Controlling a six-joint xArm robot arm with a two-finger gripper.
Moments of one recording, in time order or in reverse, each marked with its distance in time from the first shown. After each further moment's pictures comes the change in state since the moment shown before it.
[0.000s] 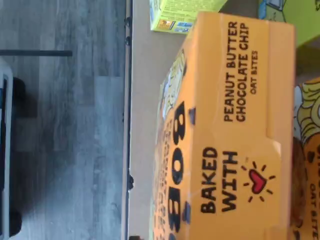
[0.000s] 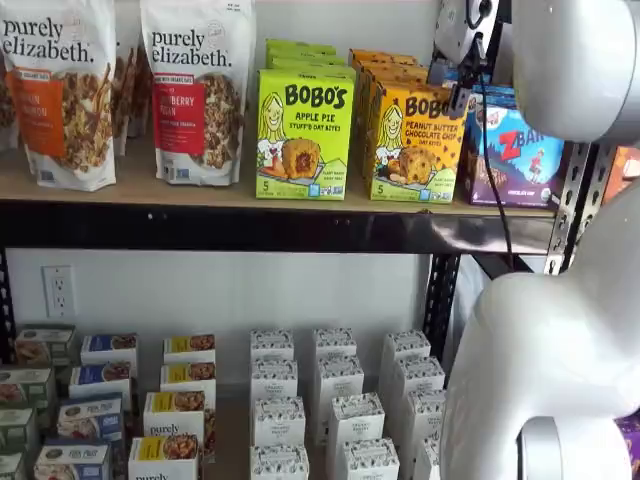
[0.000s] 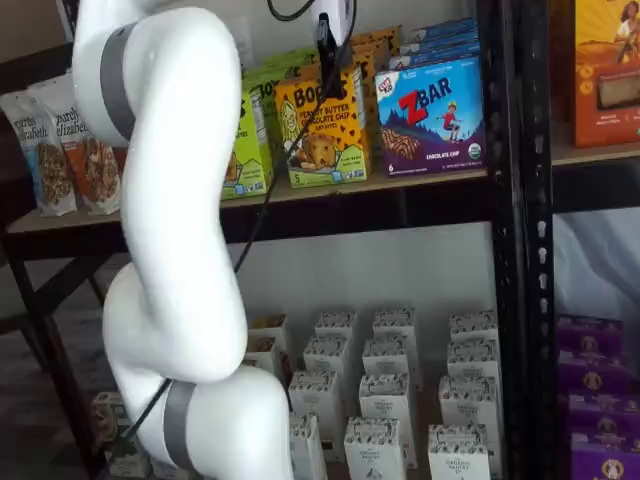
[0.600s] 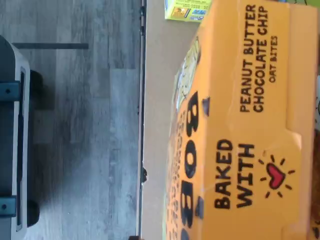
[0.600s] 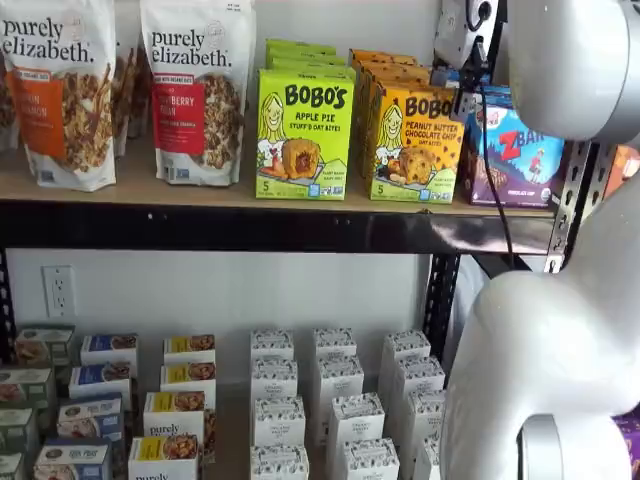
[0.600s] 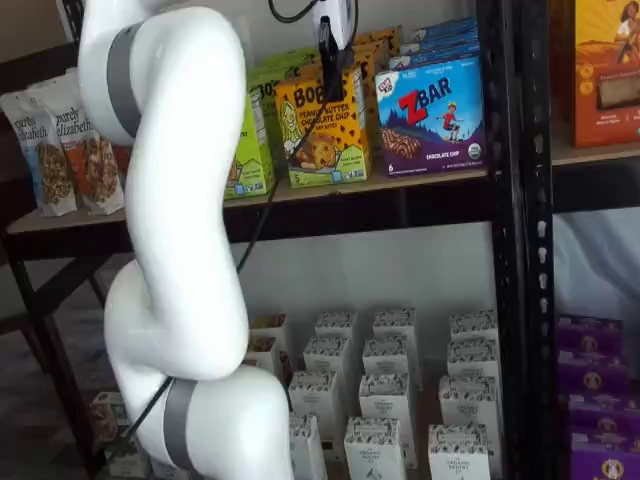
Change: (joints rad) arm 0.009 0.025 -0.022 -0.029 0.042 0.004
